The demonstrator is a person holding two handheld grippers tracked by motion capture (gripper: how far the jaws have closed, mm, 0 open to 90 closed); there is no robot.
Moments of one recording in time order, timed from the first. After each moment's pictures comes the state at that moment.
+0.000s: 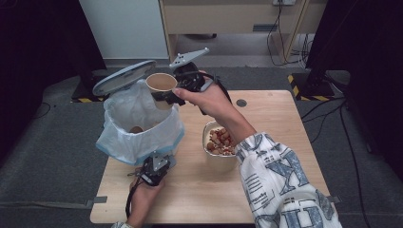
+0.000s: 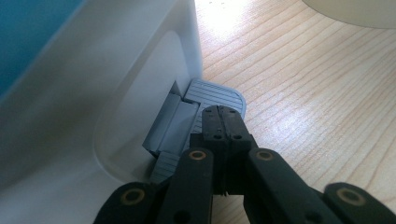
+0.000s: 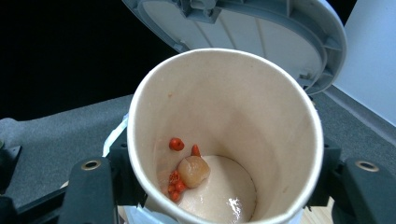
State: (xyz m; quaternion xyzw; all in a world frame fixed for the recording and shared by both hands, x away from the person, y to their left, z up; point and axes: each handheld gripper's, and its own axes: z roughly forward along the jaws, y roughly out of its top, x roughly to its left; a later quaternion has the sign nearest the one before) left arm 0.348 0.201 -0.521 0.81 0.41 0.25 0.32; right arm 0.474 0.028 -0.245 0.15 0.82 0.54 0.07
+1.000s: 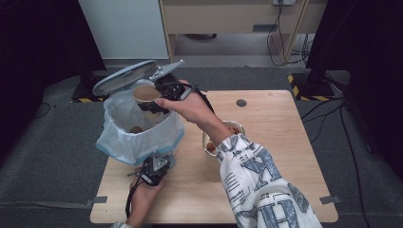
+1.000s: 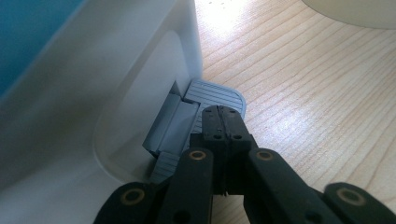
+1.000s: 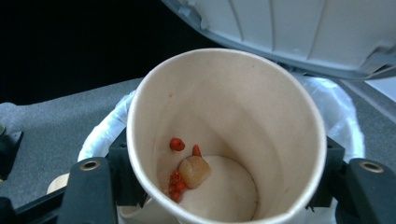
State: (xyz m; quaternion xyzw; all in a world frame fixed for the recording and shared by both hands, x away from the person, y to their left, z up) left arm 0.348 0.202 -0.521 0.81 0.41 0.25 0.32; right arm 0.482 0.079 -0.284 0.14 0.84 0.51 0.06
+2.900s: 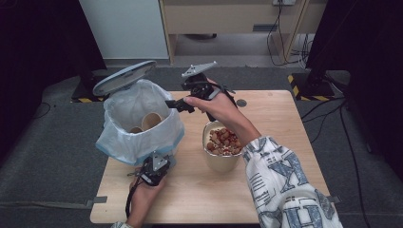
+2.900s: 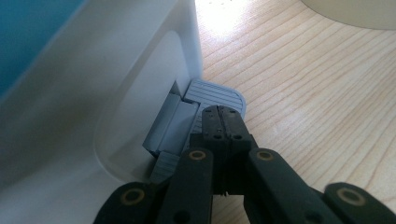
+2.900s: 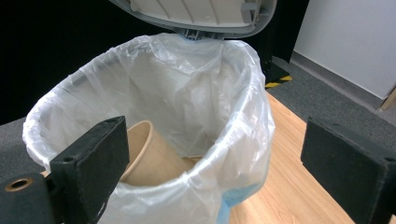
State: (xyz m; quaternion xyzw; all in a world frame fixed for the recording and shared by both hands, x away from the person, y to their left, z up) left arm 0.348 0.202 -0.521 0.81 0.41 0.25 0.33; right arm 0.496 0.006 -0.297 0.21 0.82 0.52 0.09
